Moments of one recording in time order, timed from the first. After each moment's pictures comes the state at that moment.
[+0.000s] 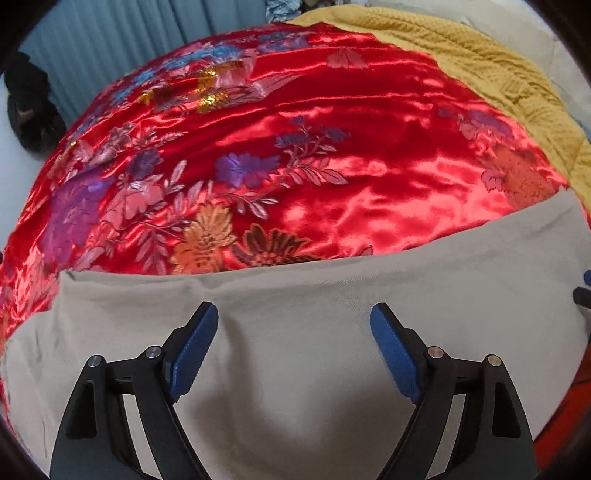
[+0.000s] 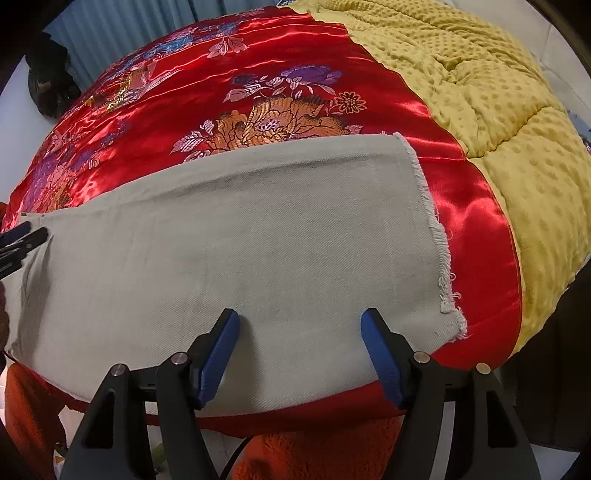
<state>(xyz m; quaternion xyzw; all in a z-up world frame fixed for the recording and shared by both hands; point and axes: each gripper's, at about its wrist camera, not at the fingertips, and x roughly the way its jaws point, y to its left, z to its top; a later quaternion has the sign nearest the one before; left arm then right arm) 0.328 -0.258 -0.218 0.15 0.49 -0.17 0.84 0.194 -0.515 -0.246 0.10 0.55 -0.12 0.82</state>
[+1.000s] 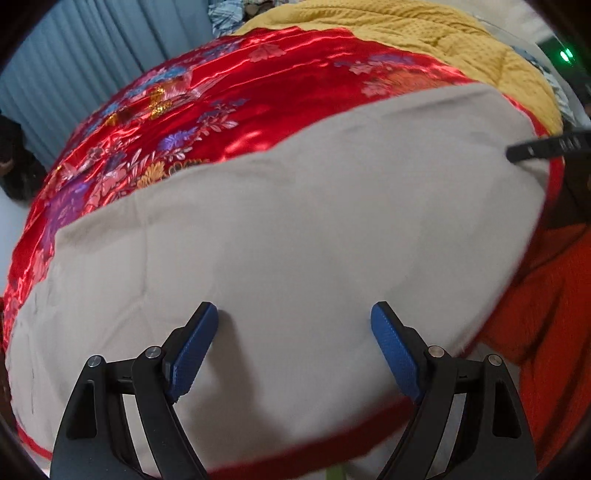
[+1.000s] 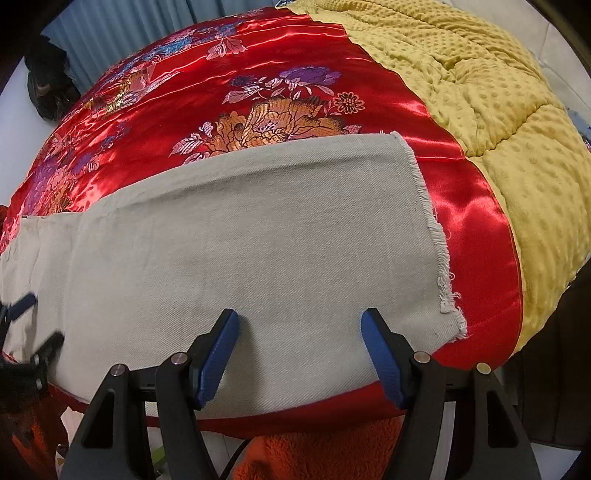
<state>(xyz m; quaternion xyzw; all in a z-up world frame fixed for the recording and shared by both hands) 0.198 -0.274 -0.229 0.22 0.46 -0.22 0.83 0.194 -0.517 -0.246 0.10 0.54 -0.12 0.82</state>
